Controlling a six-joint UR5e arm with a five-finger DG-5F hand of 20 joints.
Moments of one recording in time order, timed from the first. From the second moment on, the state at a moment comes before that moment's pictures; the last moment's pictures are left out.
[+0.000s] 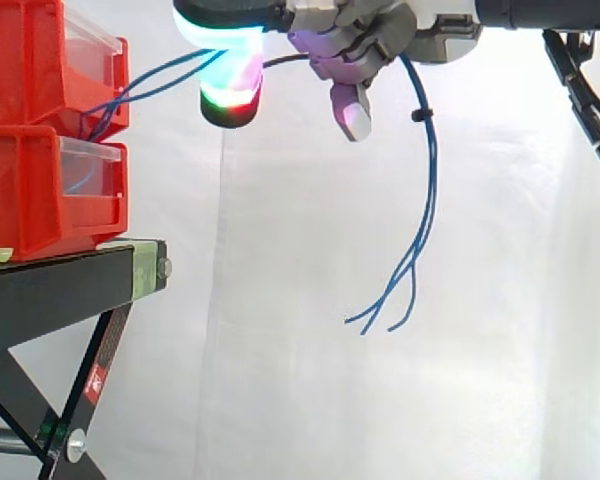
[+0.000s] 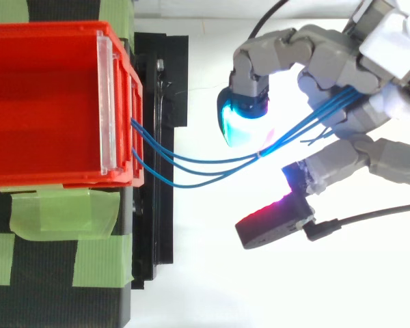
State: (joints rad) arm 0.29 -1.83 -1.67 -2.59 -0.99 -1.07
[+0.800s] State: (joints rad) arm 0.32 -1.85 -1.67 -2.51 -0.94 -1.12
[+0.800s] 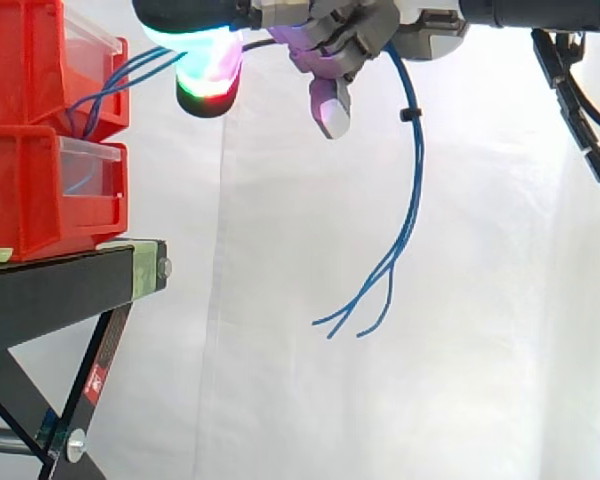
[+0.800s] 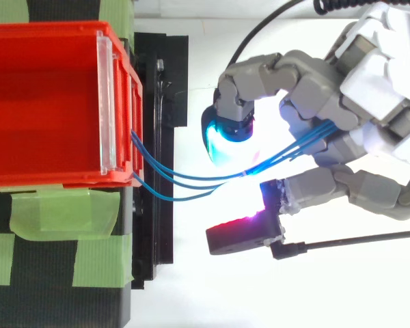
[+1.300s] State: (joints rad) arm 0.35 -1.86 -1.67 -2.50 -0.89 -1.07
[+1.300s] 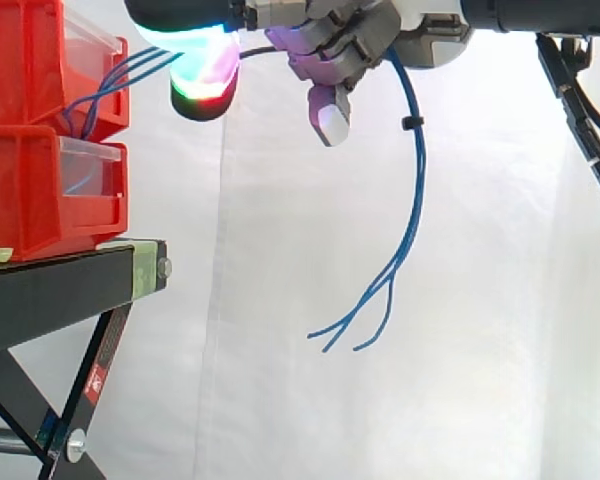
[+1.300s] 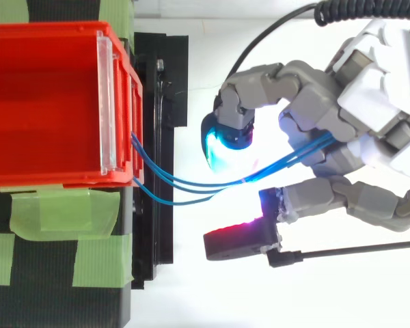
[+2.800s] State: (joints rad) arm 0.36 -1.90 -1.67 -2.52 -0.90 -1.00
